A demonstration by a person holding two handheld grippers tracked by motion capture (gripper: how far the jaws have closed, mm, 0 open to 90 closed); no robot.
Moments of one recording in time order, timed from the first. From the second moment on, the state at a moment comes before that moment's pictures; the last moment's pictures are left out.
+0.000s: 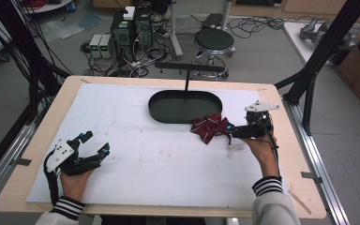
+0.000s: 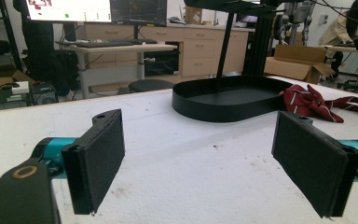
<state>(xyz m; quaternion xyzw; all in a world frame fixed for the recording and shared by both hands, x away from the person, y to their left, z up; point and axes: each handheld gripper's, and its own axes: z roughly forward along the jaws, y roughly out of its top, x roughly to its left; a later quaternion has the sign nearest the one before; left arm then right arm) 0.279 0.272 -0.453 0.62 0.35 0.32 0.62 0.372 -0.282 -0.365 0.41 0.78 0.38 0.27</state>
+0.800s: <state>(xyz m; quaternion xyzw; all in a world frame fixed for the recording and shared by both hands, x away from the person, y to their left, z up) 0.279 0.272 -0.453 0.62 0.35 0.32 0.62 0.394 -0.281 -0.384 0.40 0.85 0.27 0.22</state>
